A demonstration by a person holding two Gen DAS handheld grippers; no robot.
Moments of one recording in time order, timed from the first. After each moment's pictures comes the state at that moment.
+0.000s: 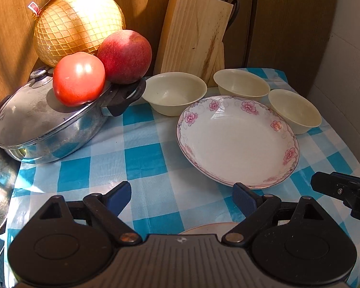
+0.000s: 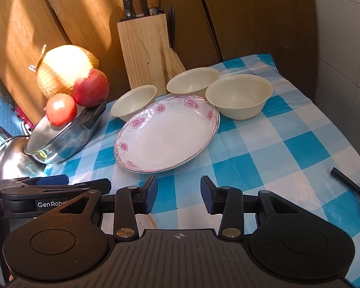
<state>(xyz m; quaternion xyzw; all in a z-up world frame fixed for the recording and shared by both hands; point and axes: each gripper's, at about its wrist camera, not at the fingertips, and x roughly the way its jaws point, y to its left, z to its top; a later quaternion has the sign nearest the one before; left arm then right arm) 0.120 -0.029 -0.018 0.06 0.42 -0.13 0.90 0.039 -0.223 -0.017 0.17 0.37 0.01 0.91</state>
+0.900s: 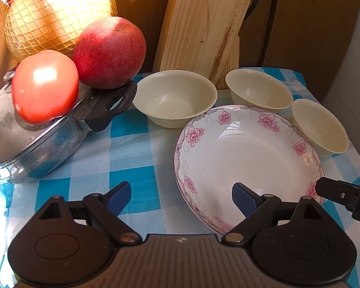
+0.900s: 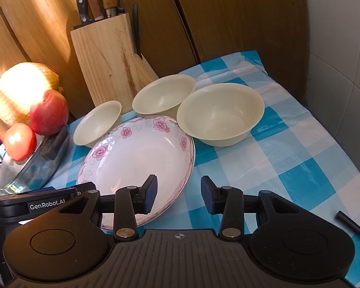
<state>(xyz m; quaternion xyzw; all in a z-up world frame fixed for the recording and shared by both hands) 0.179 -0.054 -0.045 0.05 0.44 -0.12 0.89 0.110 -0.253 -0.033 0.19 0.39 -0.03 0.90</state>
